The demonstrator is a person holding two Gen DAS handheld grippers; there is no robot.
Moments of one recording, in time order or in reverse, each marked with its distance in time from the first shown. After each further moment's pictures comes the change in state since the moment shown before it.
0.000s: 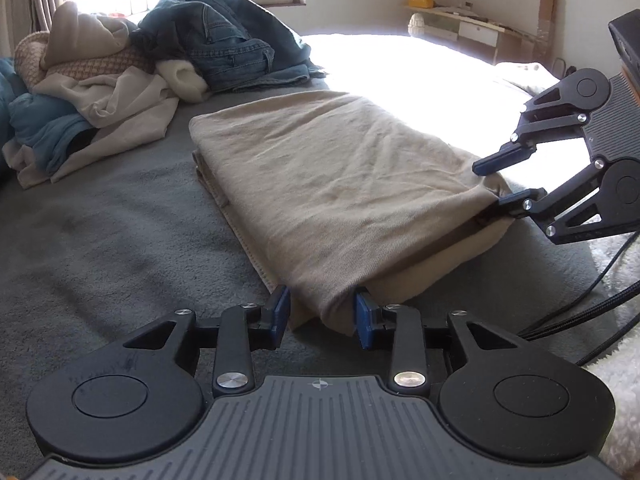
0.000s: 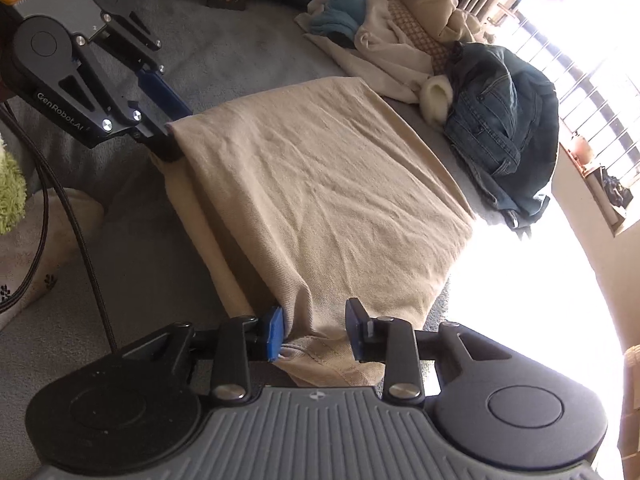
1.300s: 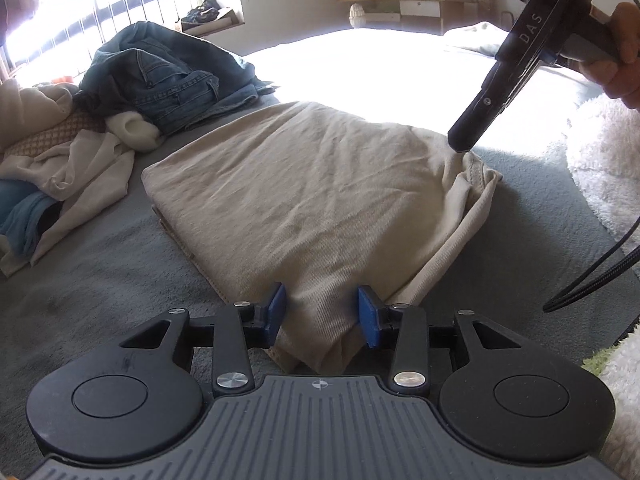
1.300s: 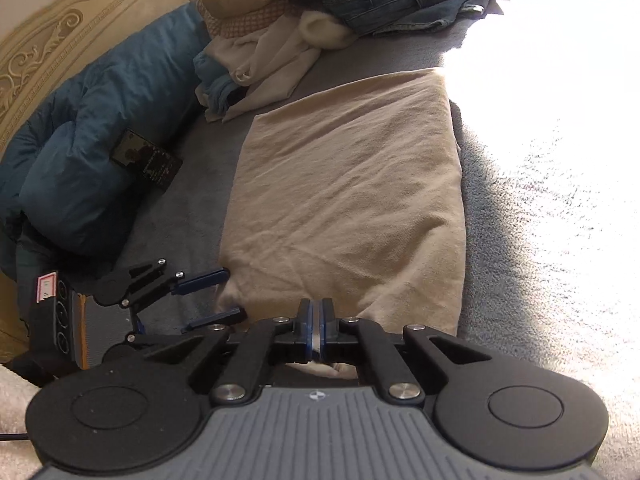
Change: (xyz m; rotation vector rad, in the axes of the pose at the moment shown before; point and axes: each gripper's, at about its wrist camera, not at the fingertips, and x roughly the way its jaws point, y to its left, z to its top) left arm 0.028 -0.030 0.007 0.286 -0.040 0.025; right arm 0.013 -0.122 -0.041 1.015 0.047 0.606
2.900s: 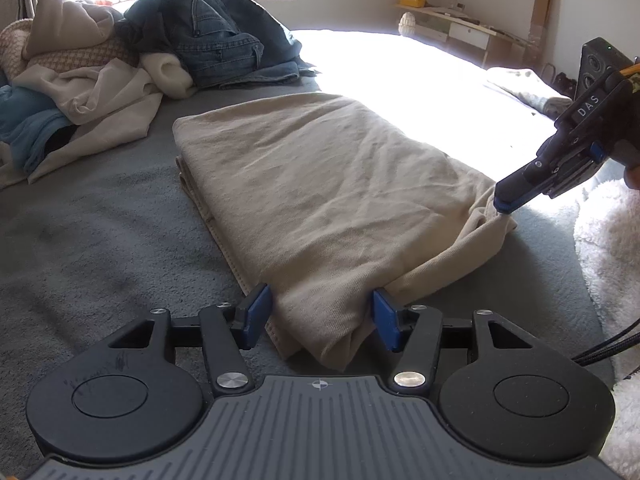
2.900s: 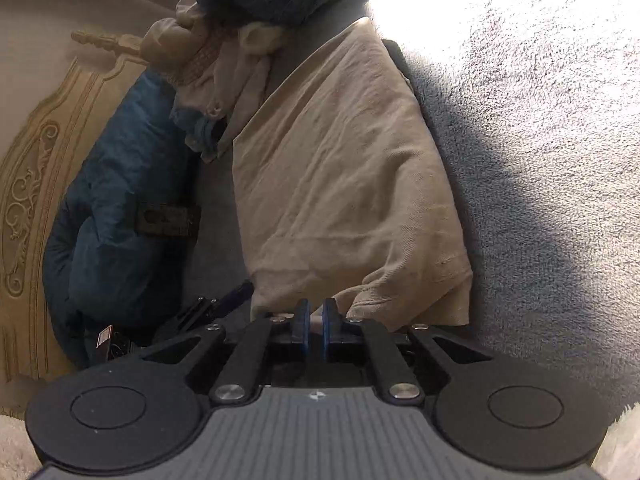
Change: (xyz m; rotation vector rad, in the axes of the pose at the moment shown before) left arm -0.009 0.034 0.002 -0.271 0.044 -0.062; right arm 0.016 -0.053 -0.011 0.388 -0.020 0.177
